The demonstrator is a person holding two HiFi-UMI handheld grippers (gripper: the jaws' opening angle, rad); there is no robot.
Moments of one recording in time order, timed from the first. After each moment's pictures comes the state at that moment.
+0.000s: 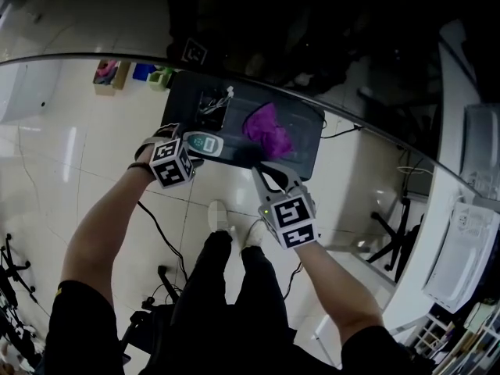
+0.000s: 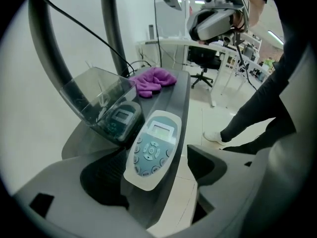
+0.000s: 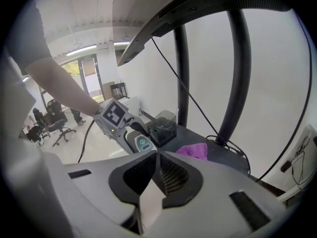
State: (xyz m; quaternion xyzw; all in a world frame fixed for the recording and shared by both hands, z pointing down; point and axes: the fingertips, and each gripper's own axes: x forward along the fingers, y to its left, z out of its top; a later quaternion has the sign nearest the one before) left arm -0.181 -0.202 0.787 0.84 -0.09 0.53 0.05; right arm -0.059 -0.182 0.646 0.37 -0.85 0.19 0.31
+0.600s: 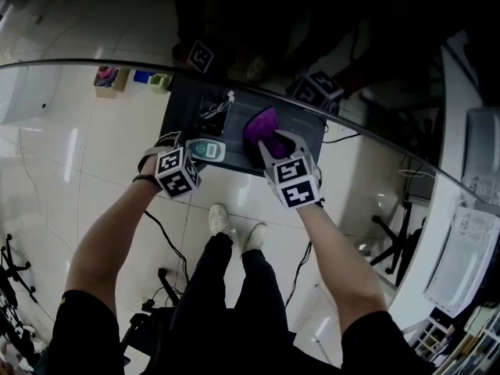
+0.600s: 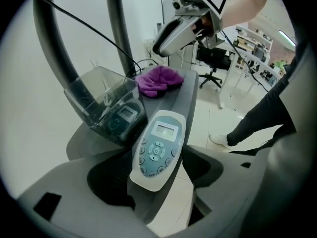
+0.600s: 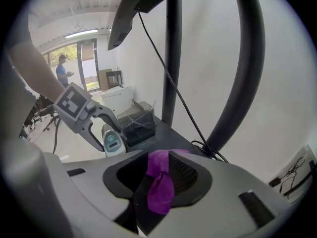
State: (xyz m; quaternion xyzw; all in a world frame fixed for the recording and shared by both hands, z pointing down) left arm -0.179 -0.205 0.788 0.83 -0.14 0.53 0.05; right arm -0.035 -0.264 0.688 0.39 -0.83 0.15 0.37
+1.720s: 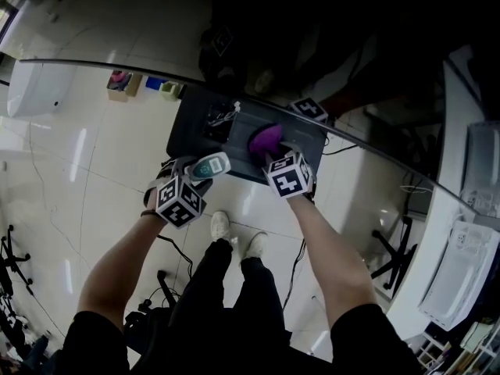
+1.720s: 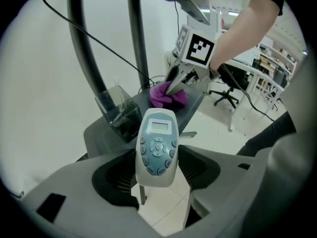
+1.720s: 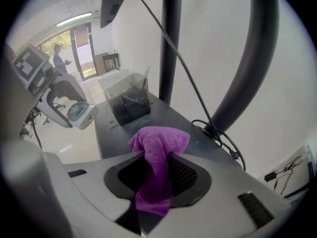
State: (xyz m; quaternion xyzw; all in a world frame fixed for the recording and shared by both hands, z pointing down) left arm -0.176 -0.166 0.731 0.83 -0.26 0.48 0.12; right arm -0.017 -0.265 0.745 0.37 -0.79 0.19 0.45
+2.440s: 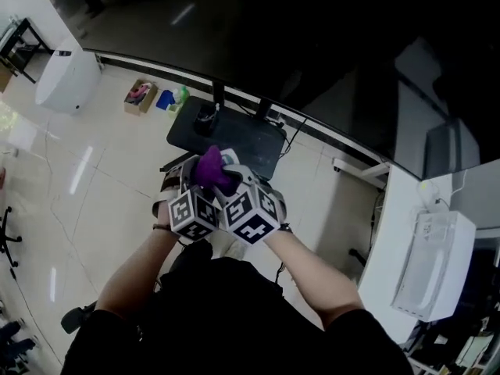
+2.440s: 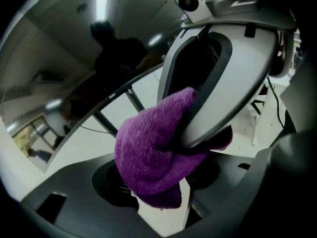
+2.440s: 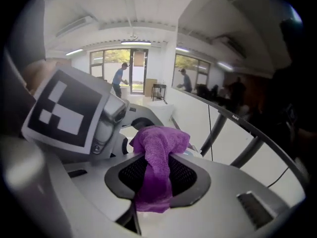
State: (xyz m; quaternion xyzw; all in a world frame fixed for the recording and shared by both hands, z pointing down) left arm -0.058 -0.067 0.486 0.79 -0.43 0.44 -0.04; right arm -0.064 -0.045 0.443 0.18 -0.92 0.02 0.36
